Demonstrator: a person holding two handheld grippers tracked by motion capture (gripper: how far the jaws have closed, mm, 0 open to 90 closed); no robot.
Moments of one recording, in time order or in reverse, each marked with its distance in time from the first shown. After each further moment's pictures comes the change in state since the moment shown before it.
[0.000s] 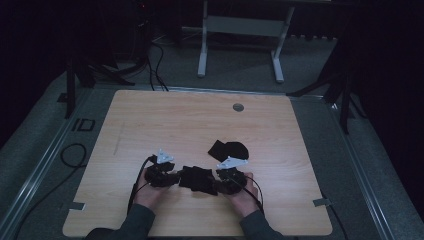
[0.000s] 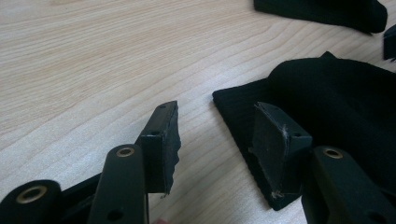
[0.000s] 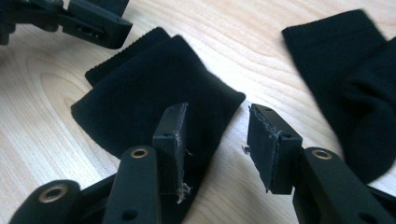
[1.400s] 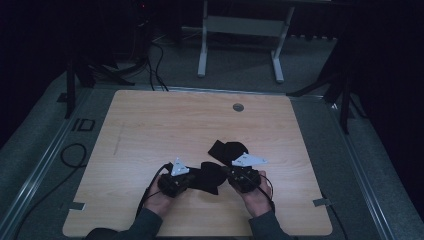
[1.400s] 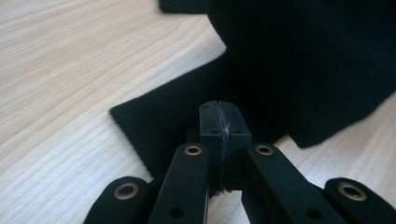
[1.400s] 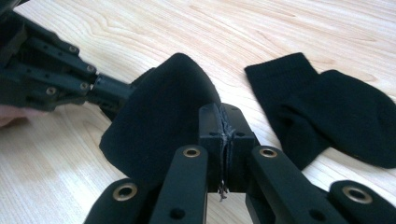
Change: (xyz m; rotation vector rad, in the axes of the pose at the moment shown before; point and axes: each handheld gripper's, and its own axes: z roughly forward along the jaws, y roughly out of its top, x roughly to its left) left arm -0.044 -0.003 0.006 -0.020 -0.110 0.168; right arm -0.014 0.005 -0.049 -0.121 -0.012 0.027
